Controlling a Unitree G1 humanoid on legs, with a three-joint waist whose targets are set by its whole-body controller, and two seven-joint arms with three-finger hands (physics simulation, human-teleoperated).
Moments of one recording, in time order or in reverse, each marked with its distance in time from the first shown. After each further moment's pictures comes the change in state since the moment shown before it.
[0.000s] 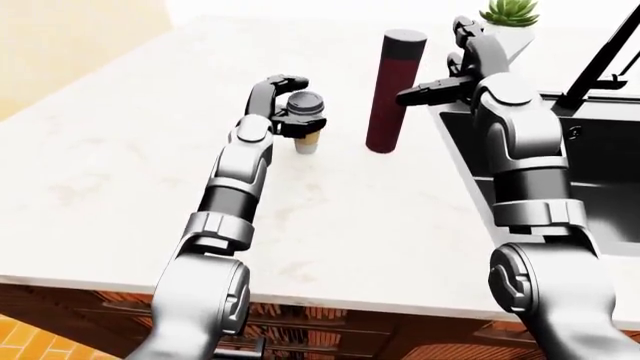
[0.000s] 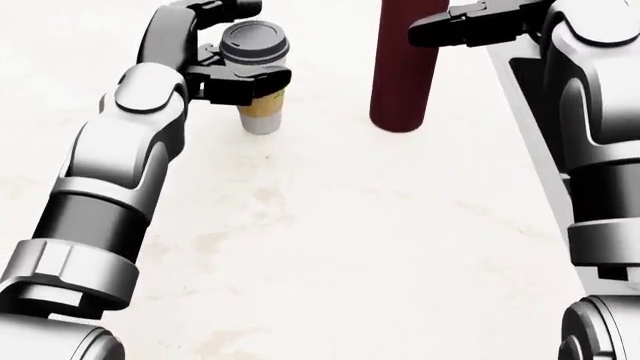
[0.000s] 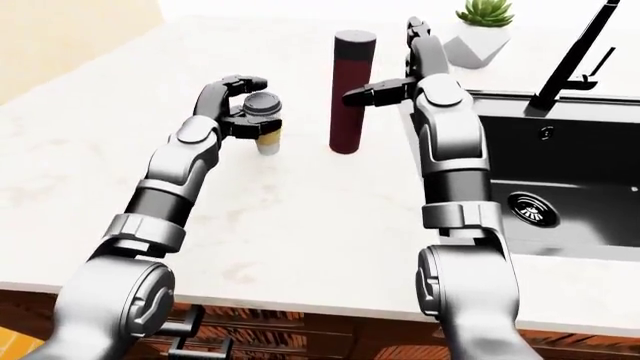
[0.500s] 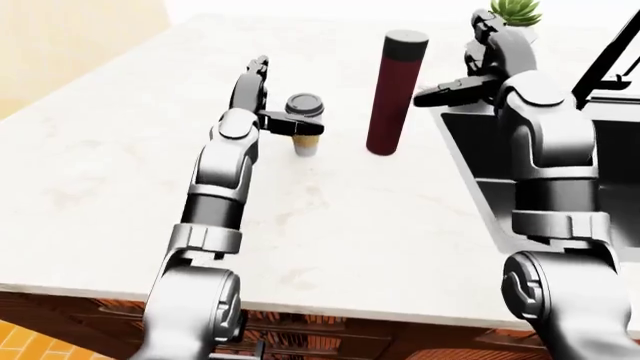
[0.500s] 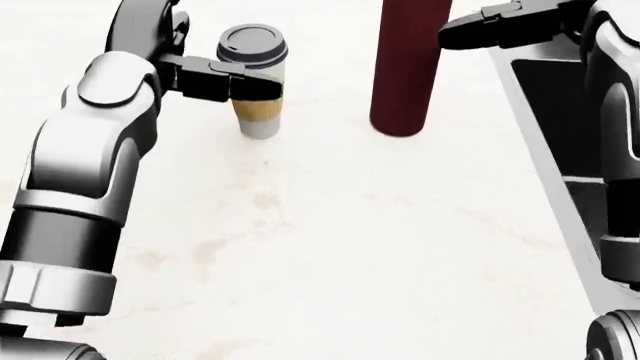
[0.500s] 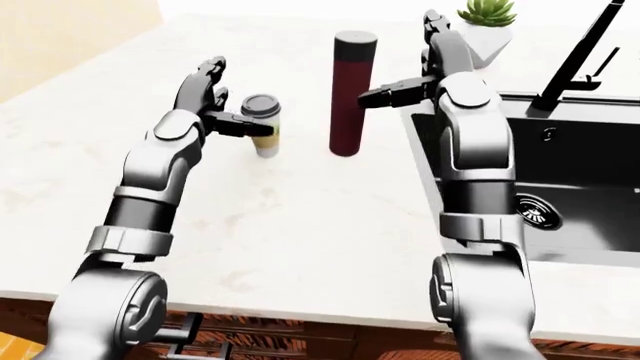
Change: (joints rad) left arm 0.076 0.037 0.007 -0.263 0.000 0.146 -0.039; right arm 0.064 -0.060 -0.016 -0.162 -0.008 0.085 0.064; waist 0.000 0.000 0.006
